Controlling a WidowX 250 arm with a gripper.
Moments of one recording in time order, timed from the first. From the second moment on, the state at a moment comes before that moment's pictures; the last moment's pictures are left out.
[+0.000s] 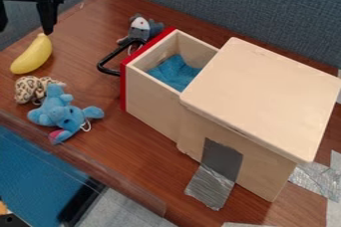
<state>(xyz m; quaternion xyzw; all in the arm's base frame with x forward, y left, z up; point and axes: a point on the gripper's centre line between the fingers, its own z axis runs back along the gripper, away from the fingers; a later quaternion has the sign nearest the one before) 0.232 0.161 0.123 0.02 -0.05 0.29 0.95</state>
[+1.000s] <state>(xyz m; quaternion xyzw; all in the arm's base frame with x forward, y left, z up) 0.334 0.118 0.058 -0.01 -0.08 0.15 0.99</state>
